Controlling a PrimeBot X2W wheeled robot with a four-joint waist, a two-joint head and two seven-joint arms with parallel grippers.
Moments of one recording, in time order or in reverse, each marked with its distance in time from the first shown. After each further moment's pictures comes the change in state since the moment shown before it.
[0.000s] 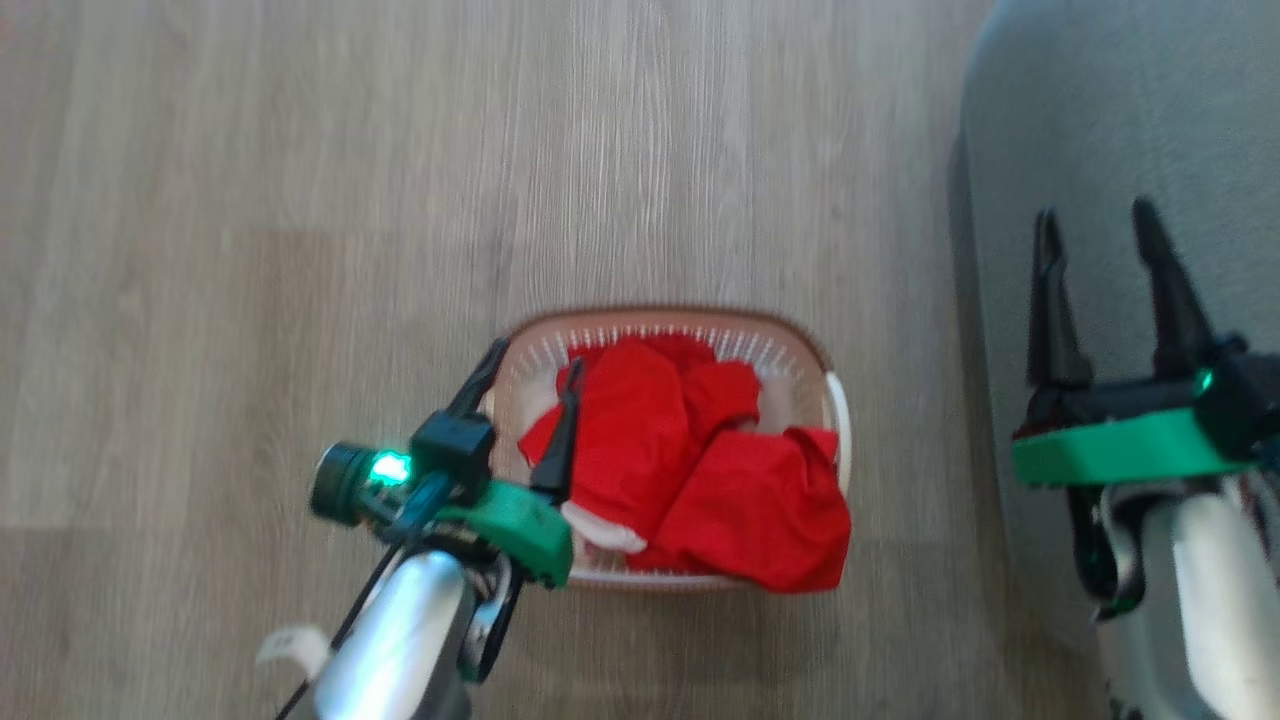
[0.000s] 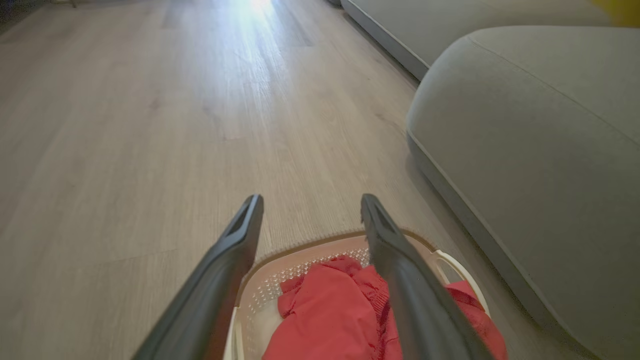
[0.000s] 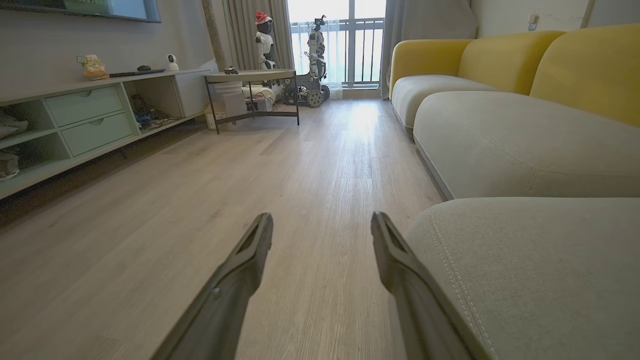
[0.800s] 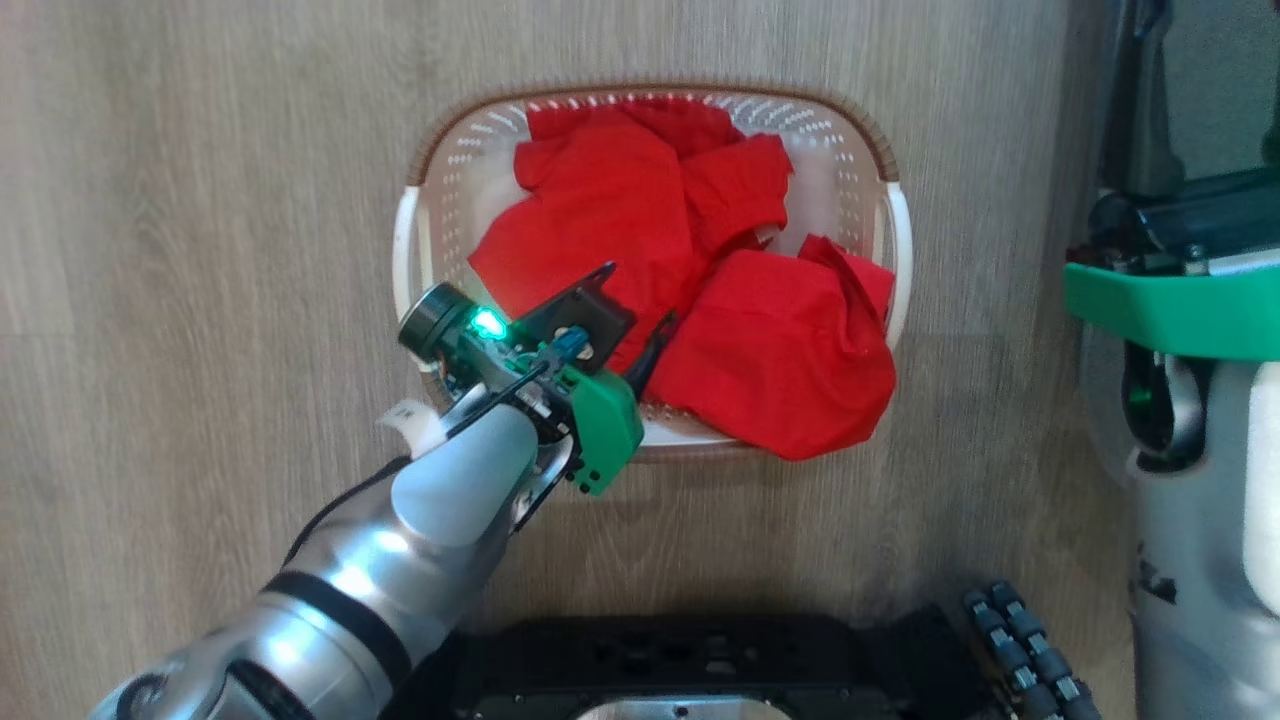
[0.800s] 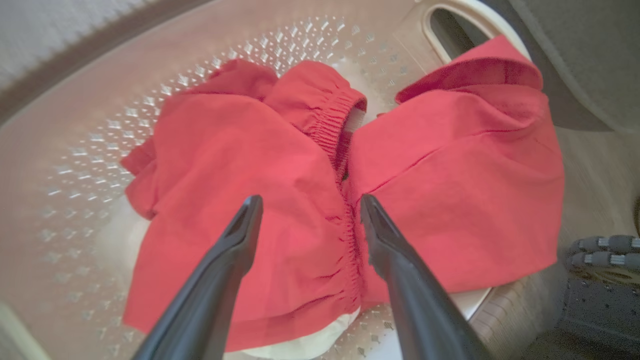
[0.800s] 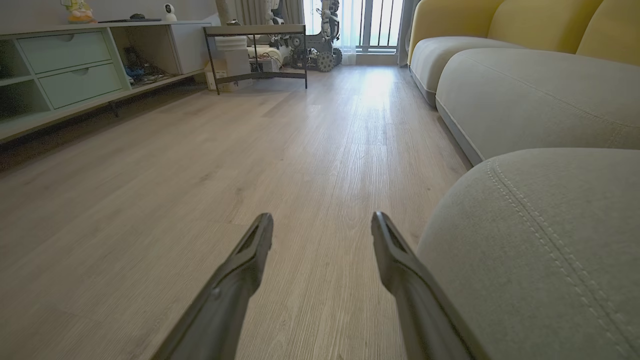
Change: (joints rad) left arm -0.535 -0.005 -0.567 0.527 -0.239 -0.067 0.033; right arm -0.269 -0.013 0.007 -0.150 -0.062 0.000 -0.003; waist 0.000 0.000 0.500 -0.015
